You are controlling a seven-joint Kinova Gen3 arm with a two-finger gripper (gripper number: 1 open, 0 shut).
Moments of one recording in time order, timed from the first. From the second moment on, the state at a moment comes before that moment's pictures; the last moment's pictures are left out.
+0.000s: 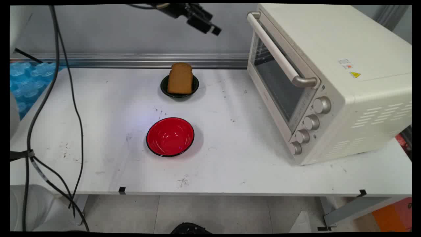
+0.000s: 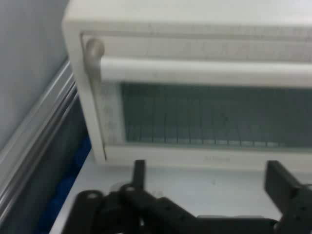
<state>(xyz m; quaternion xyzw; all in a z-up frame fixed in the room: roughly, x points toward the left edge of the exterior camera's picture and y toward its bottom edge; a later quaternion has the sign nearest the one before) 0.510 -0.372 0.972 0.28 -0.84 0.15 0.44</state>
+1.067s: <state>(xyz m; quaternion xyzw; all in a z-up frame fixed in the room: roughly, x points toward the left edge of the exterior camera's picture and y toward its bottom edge) 0.421 -0.415 0.982 0.25 -0.82 0.13 0.49</state>
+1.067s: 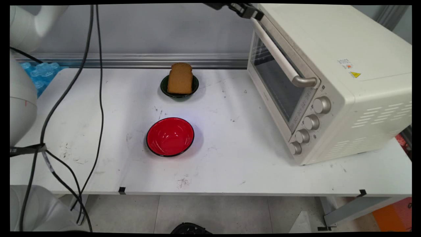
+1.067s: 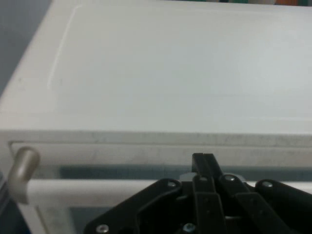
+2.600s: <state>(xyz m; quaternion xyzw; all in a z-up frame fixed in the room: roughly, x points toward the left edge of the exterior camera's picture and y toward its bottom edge) 0.373 -0.430 0.937 0.24 -0.84 0.08 0.49</state>
